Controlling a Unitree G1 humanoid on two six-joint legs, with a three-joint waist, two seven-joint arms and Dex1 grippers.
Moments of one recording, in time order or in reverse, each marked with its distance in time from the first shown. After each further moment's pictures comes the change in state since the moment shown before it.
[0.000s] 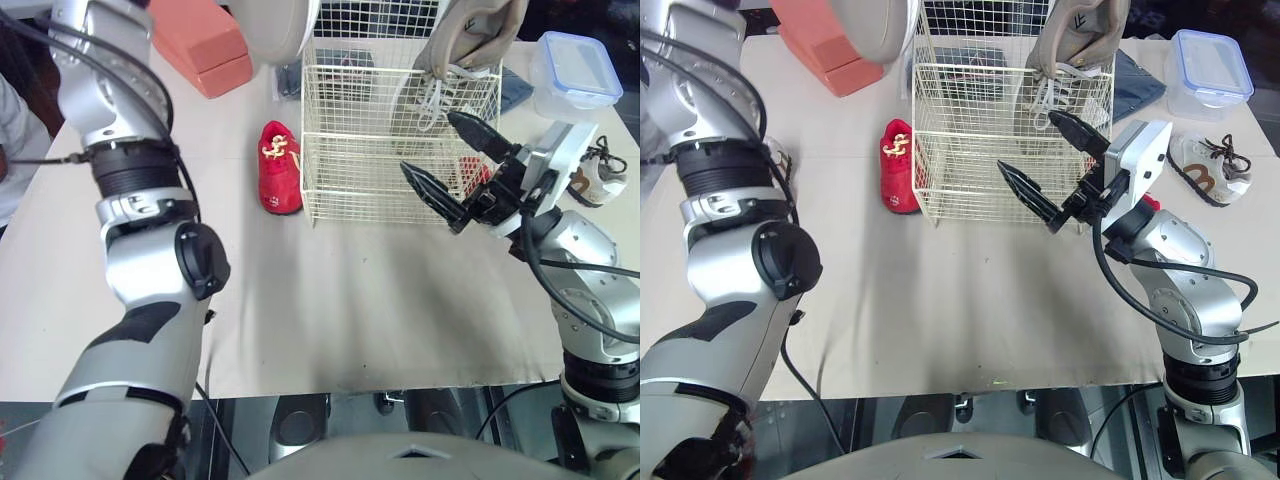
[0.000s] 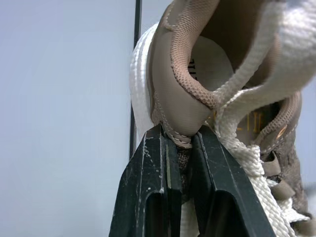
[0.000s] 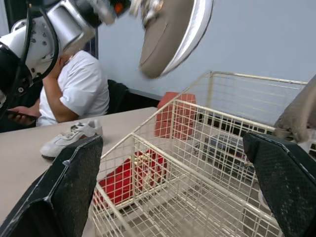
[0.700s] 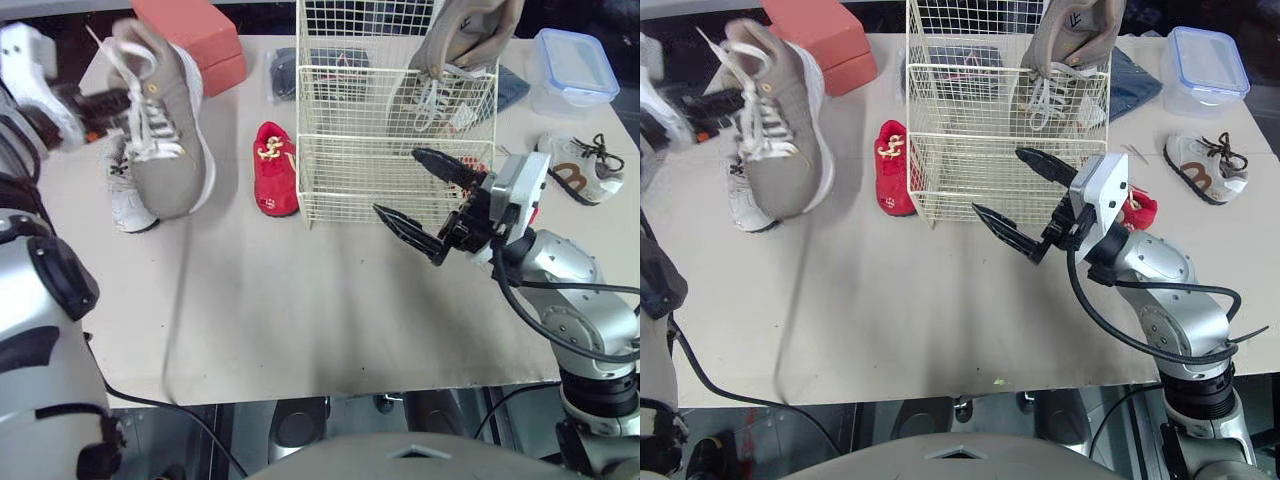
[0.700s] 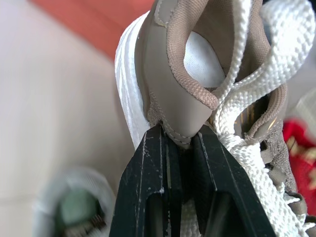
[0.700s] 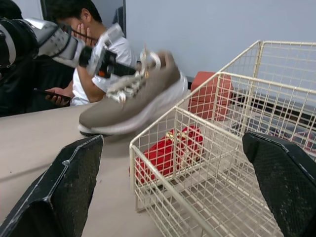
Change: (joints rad) left arm 0.114 0.557 -0.108 0.466 0.237 0.594 -0.242; right arm 0.055 -0.019 0.093 -0.046 -0.005 0.028 0.053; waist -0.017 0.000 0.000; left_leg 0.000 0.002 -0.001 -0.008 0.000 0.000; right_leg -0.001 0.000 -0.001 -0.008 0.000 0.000
